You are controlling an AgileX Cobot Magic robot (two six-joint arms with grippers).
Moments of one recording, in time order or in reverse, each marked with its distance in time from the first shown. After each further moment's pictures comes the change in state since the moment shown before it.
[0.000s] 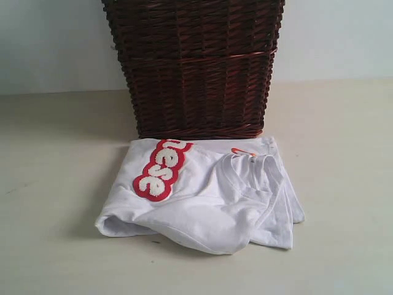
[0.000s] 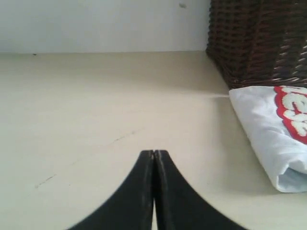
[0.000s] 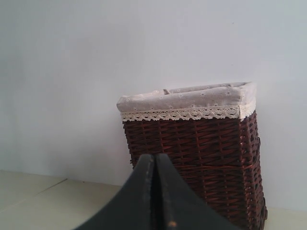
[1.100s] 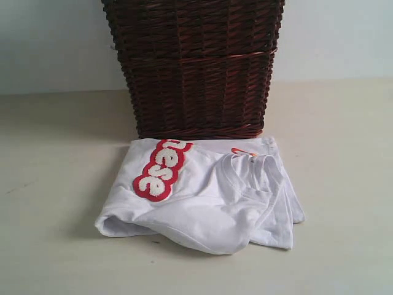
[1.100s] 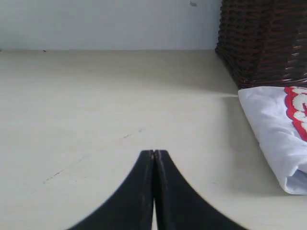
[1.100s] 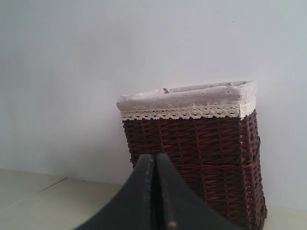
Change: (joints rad) left arm 0.026 0.000 0.000 0.000 0.006 -0.003; right arm 0.000 0.000 0.000 0.000 0.004 0.000
